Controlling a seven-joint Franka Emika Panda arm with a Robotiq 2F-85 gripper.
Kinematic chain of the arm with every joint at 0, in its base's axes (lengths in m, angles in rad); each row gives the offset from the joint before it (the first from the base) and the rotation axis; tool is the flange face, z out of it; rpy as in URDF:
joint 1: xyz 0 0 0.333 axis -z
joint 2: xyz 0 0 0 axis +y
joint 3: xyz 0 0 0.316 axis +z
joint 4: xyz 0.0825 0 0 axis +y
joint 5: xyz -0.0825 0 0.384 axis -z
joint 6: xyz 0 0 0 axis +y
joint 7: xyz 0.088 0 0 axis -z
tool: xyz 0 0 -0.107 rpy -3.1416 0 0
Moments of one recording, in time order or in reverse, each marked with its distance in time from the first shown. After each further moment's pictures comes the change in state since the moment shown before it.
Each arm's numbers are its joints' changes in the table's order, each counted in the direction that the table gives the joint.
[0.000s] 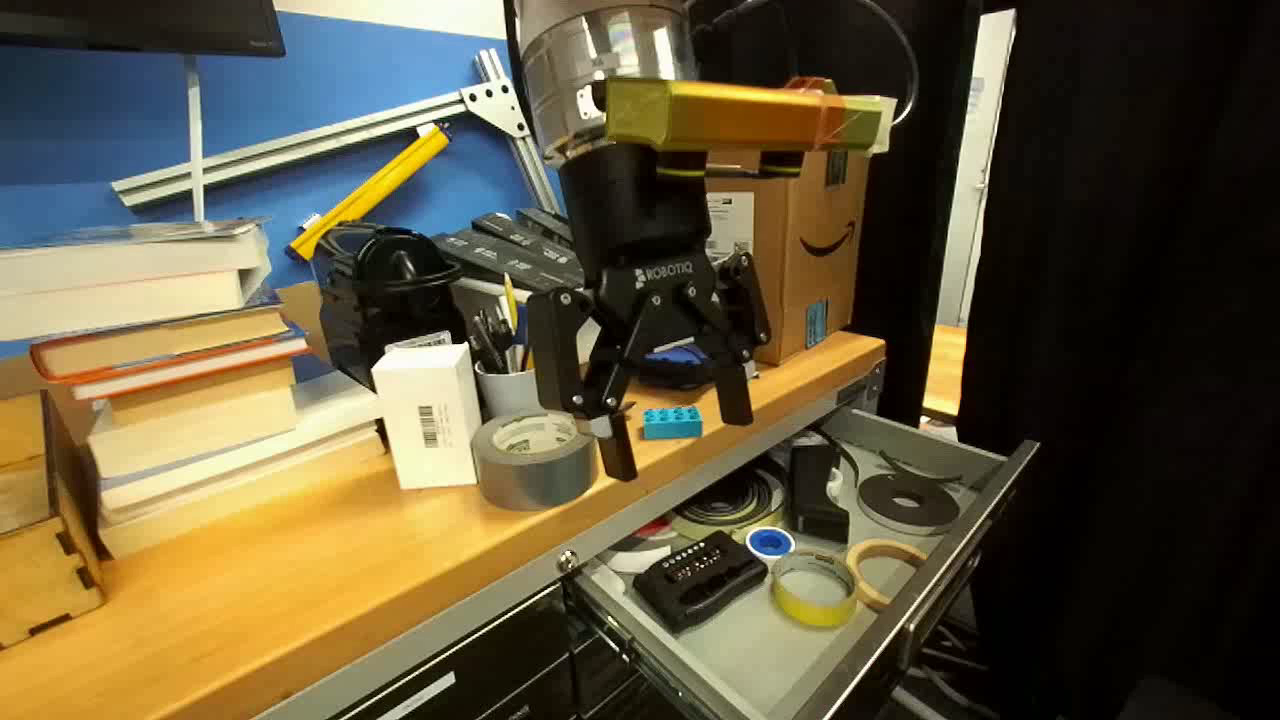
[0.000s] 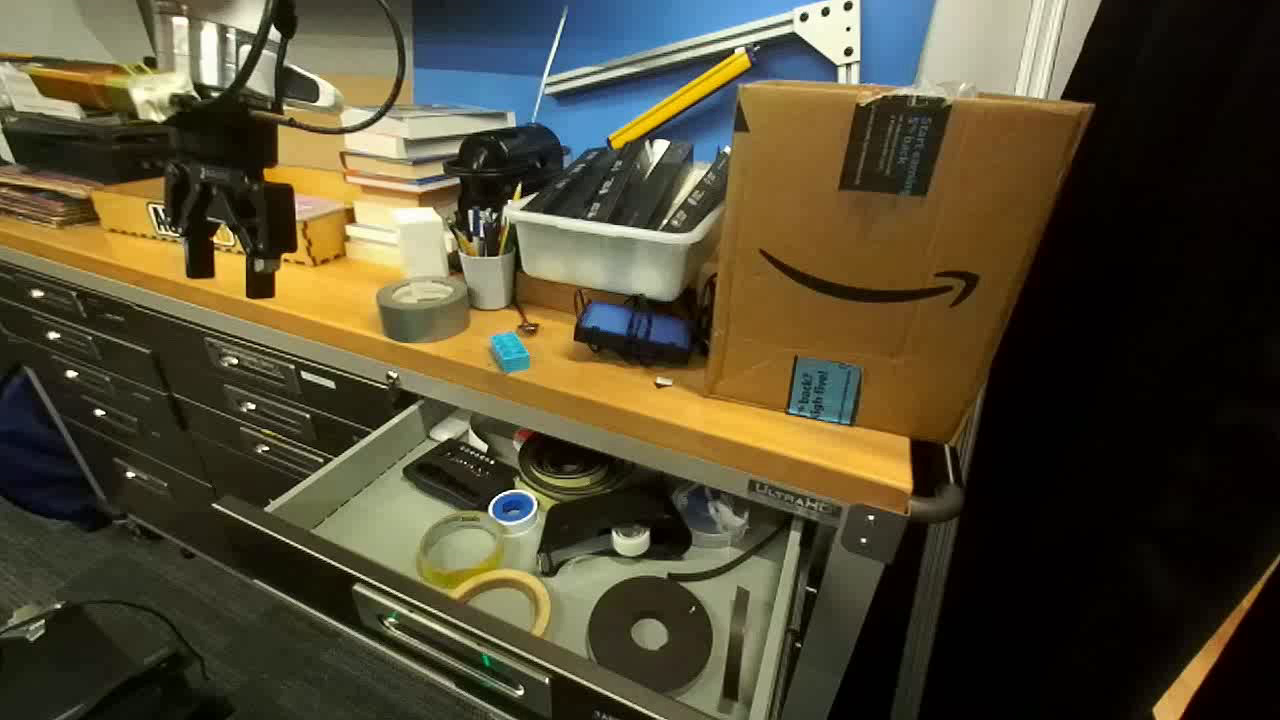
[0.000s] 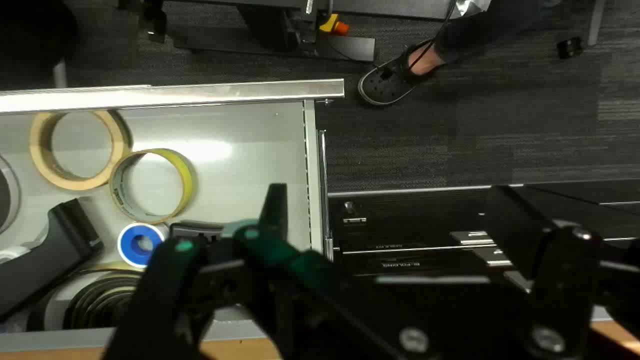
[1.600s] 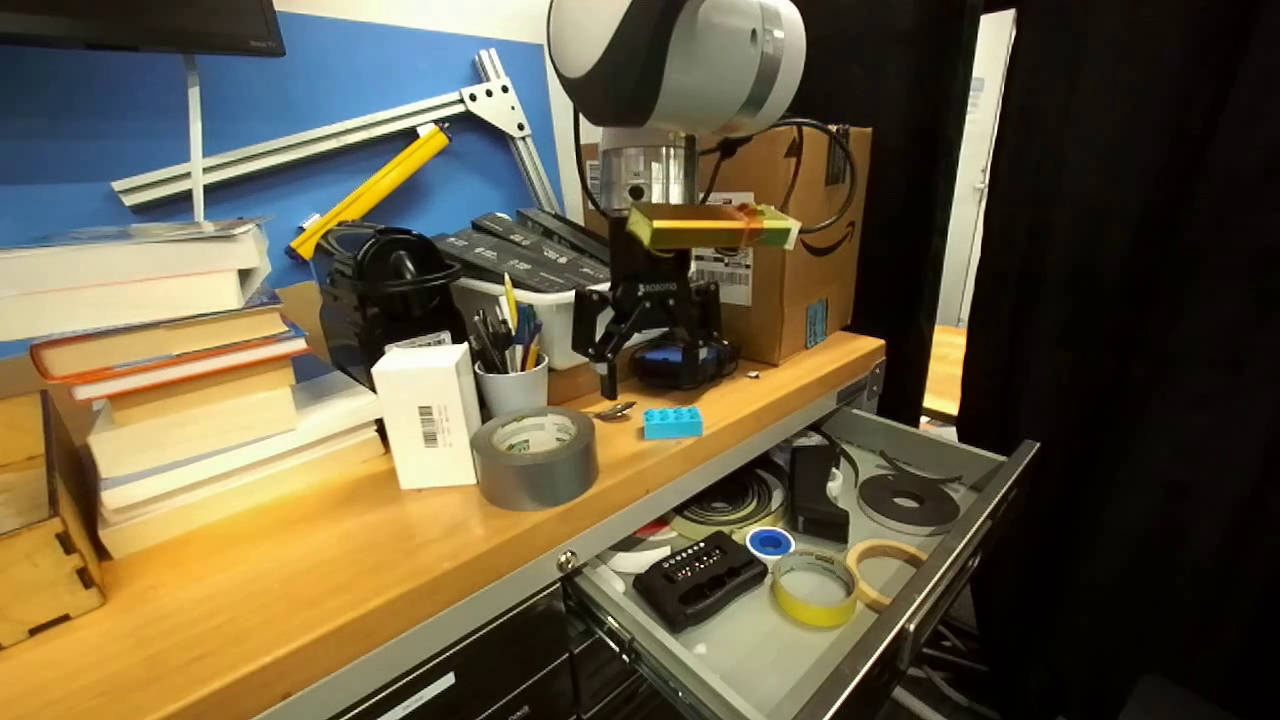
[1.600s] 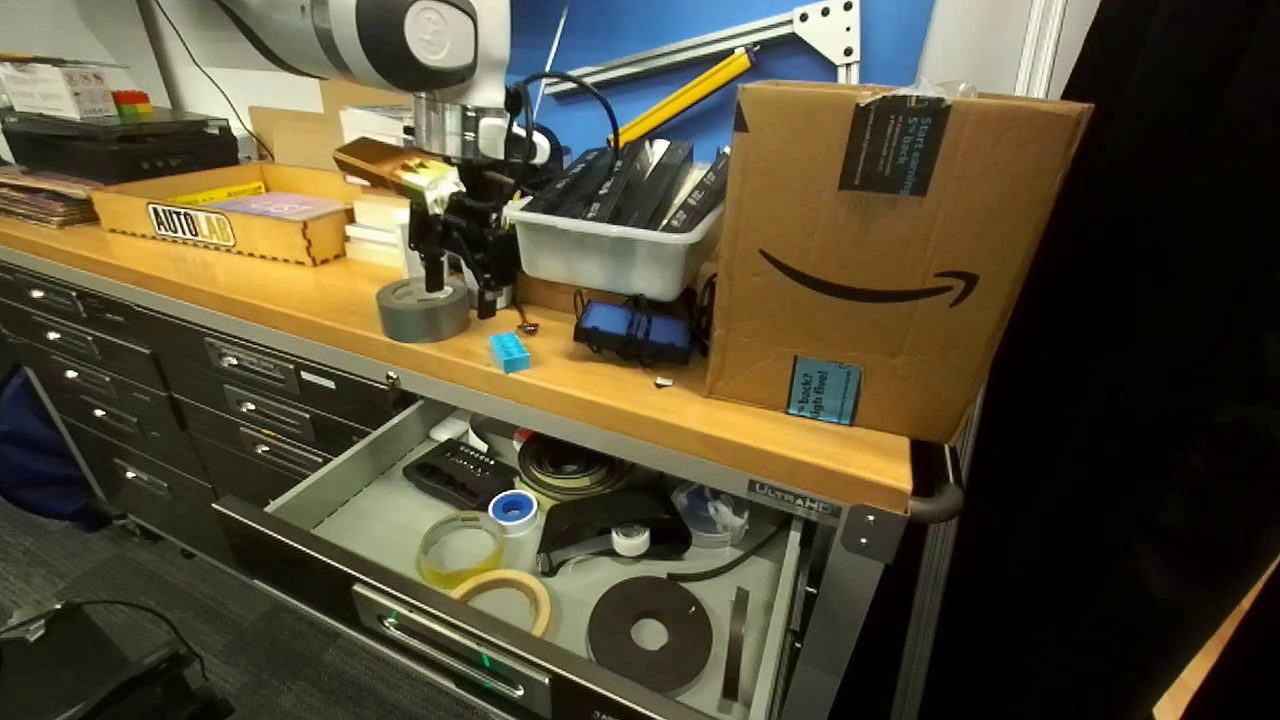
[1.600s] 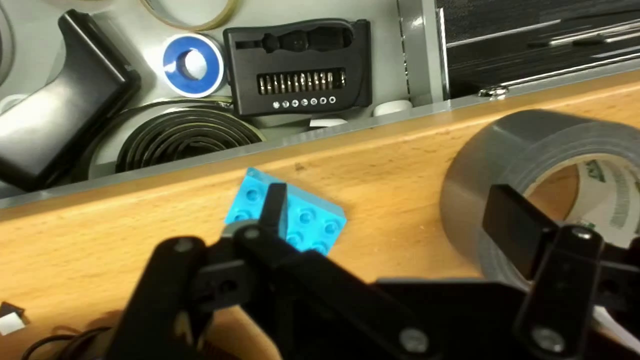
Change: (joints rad) arm 0.095 0.334 -0.176 -0.220 0.034 -0.300 -0.107
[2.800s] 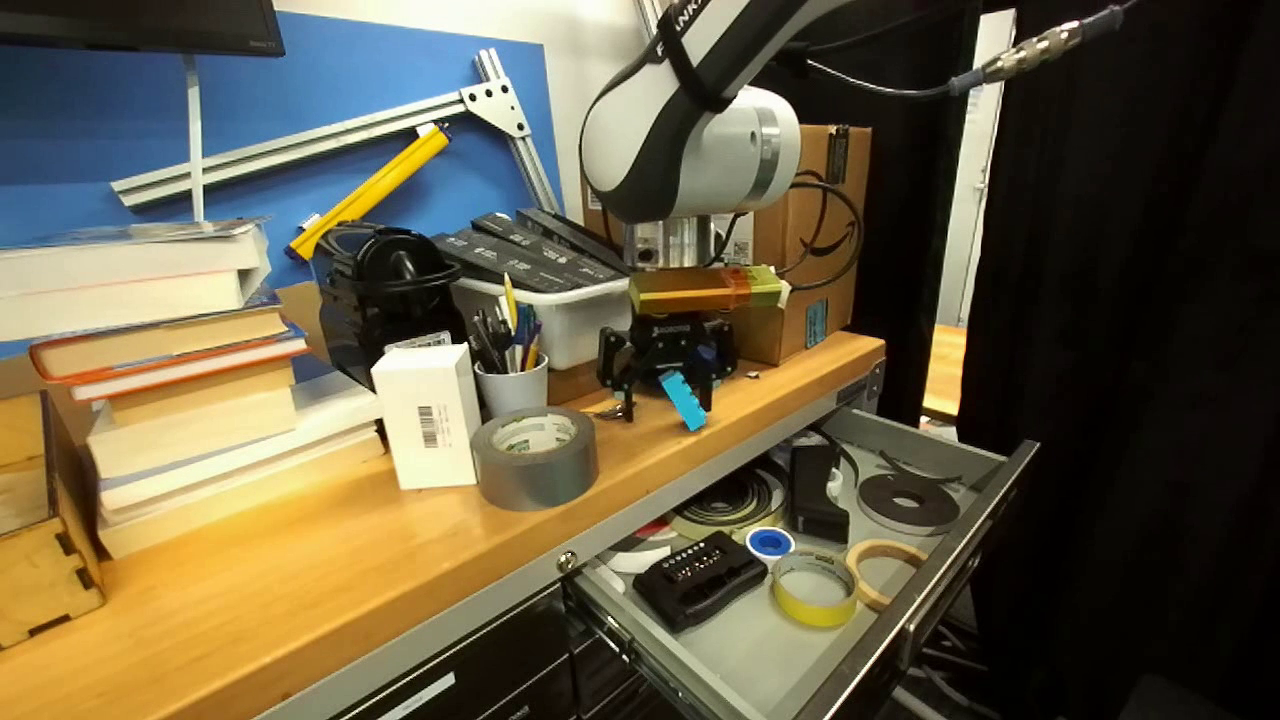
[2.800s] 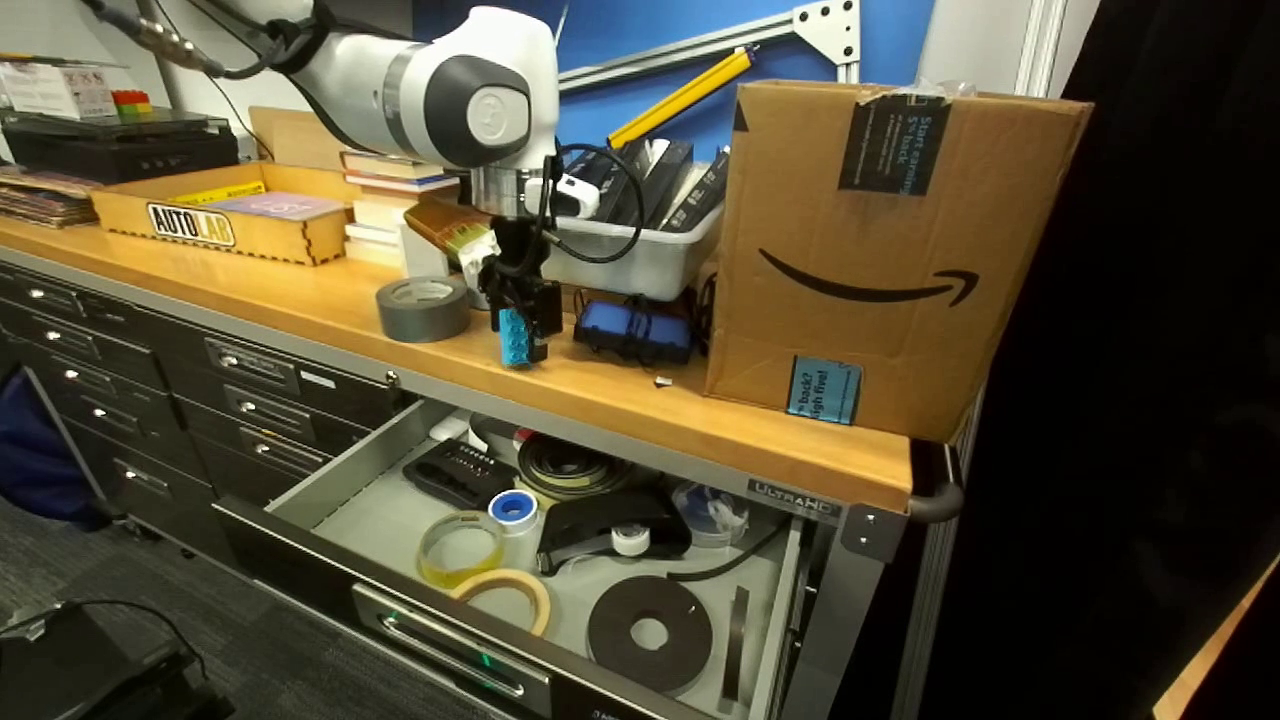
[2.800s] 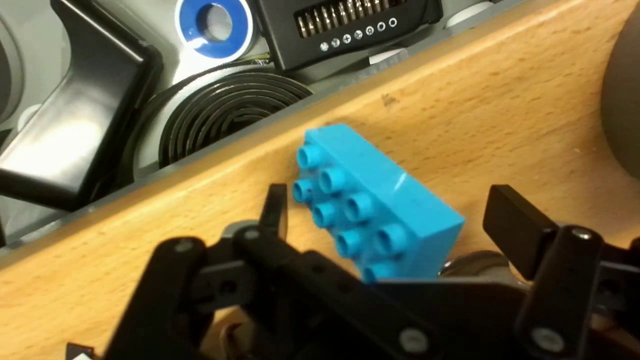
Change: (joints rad) arm 0.018 0.128 -0.047 -0.017 0.051 -0.161 0.202
